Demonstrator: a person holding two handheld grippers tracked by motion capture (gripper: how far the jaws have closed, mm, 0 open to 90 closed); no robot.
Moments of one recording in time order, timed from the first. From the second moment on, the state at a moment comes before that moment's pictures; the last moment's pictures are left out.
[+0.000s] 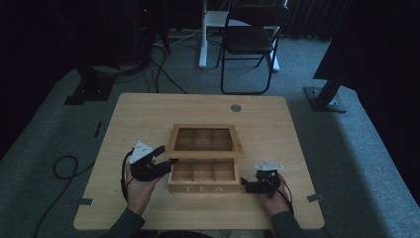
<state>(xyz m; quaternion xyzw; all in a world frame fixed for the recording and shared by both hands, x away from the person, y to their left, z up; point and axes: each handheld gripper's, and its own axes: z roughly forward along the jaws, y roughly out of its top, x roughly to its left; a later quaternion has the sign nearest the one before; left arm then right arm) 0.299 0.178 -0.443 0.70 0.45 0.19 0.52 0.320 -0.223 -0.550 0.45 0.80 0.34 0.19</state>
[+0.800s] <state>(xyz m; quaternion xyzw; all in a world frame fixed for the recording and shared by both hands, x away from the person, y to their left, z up) 0.291 0.177 -0.452 0.71 0.45 0.19 0.51 0.320 -0.223 -0.550 0.45 0.80 0.34 0.19</state>
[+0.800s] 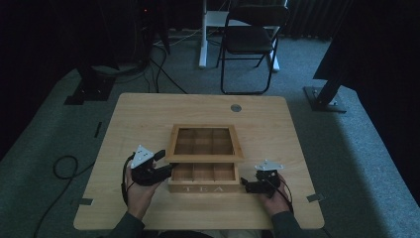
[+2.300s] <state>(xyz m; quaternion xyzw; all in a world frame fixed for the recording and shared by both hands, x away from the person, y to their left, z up) 0.272 0.173 -0.476 0.72 0.45 0.18 0.49 0.320 -0.223 -0.550 0.45 0.80 0.34 0.19</state>
